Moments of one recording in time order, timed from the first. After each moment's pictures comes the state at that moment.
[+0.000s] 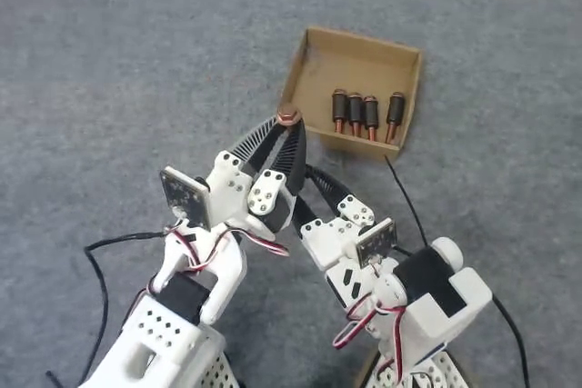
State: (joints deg) left arm 24.7 -74.7 84.9 -1.7 17.4; right arm -36.9 8.8 94.3 -98.2 -0.5
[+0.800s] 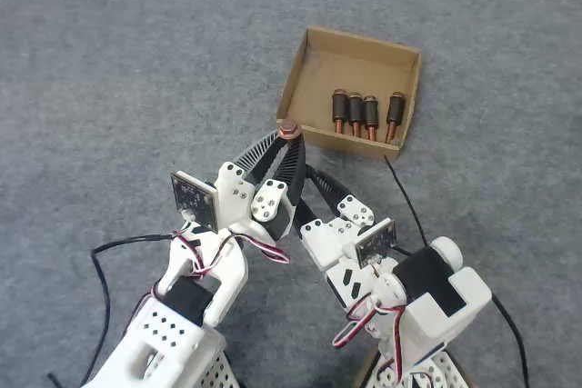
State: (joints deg) left arm 24.5 -75.1 90.9 -2.5 17.5; right arm -37.0 8.8 94.3 -98.2 -0.3
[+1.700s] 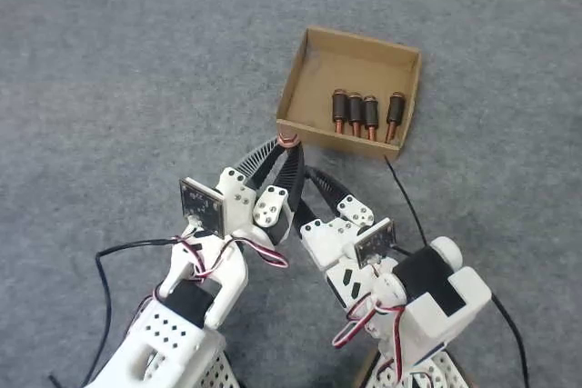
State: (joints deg) left arm 24.5 -75.9 94.5 -2.9 14.5; right arm -37.0 8.8 94.3 -98.2 0.0
